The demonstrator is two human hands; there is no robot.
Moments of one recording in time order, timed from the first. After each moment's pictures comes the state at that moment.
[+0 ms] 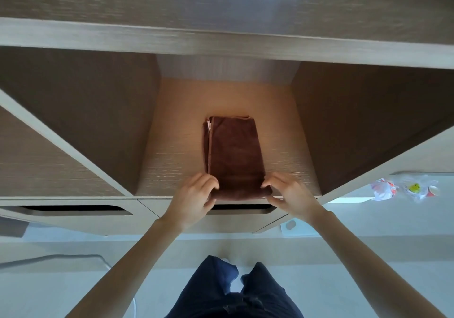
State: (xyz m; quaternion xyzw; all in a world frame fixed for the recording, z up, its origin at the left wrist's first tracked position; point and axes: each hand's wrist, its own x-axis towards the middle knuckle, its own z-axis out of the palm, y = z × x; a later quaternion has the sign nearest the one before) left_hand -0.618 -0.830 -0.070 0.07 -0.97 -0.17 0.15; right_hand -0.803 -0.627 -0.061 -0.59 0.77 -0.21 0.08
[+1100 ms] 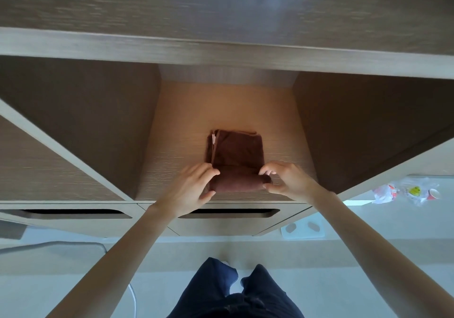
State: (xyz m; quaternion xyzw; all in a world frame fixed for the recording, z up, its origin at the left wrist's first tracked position) left_hand -0.633 -0.867 -0.084 0.02 -0.98 -0.14 0.14; right_hand -0.834 -0.658 -0.042 -0.54 0.80 -0.20 0.20
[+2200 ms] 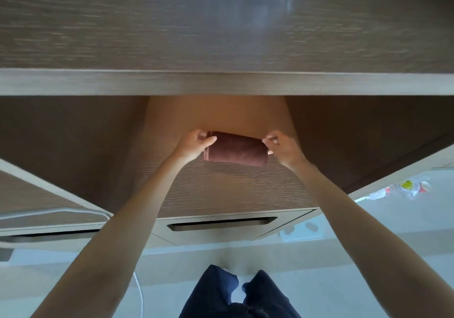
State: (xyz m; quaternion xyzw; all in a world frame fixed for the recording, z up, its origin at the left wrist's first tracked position) left_hand -0.753 -0.931 -0.065 0.29 -0.82 -0.49 0.04; right_hand -0.891 -0.719 -0.036 -0.23 0.89 -0.32 0.23
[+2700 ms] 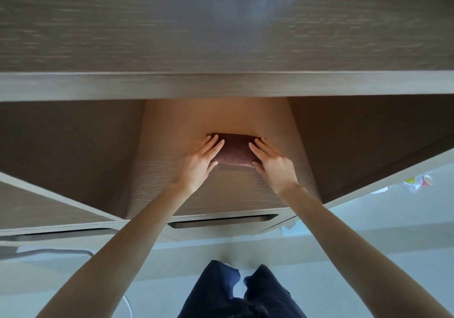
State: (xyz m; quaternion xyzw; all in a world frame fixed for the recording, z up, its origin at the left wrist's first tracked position) left_hand -0.715 -0.892 -0.090 0.09 -0.98 -0.14 0.13; right_hand -0.842 -0.703 -0.065 -0.45 0.88 -0.12 0.00
